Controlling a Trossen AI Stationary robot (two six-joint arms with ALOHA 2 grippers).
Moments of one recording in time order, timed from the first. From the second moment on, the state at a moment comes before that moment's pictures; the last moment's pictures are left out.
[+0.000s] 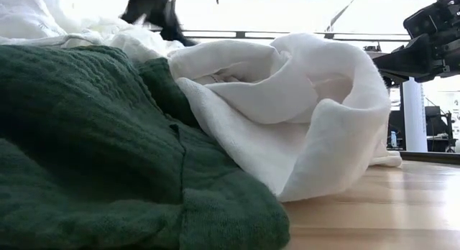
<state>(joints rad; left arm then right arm) -0.23 1.37 1.14 -0.62 -0.81 0.49 0.04 0.10 0.01 0.01 -0.01 -0.03</state>
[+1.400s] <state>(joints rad) 0.45 1.21 1.18 -1.02 -0.09 -0.27 0.04 0.10 0.01 0.01 -0.01 -0.03</state>
